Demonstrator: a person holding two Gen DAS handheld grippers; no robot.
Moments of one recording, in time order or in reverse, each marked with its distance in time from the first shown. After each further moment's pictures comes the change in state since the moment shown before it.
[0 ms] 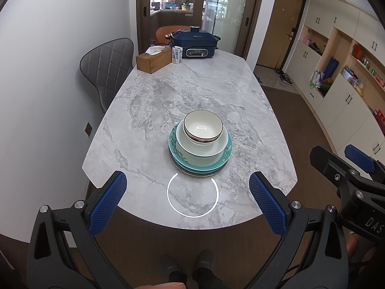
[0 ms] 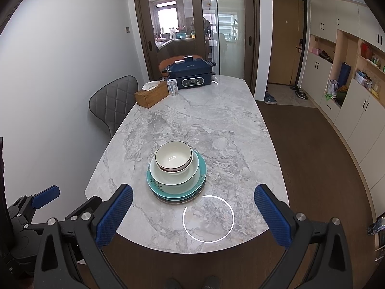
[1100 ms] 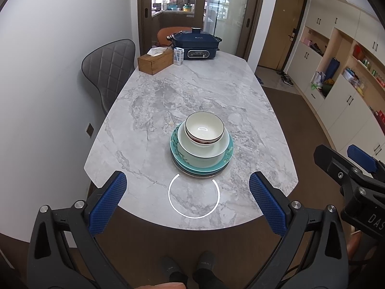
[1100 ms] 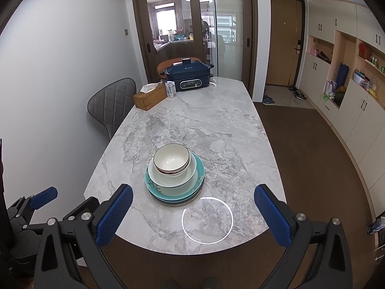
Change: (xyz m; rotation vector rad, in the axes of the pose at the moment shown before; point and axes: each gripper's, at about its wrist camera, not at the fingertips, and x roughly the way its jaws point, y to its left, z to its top) left arm -0.005 -0.010 0.000 -0.017 -0.008 0.020; right arm -0.005 -0.007 0.003 0.001 -0.007 -0.006
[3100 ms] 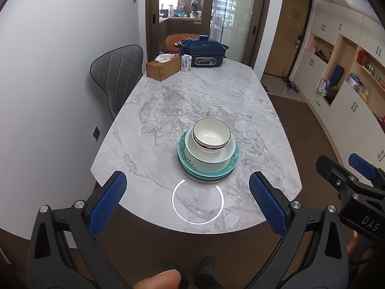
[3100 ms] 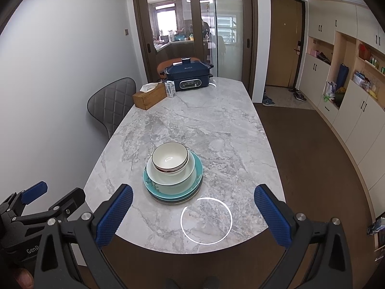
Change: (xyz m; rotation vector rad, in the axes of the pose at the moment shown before) left arm -0.009 -0.009 -0.004 -0.033 -0.039 0.044; right arm 0.004 -0.007 -0.005 0.001 -0.002 -0.002
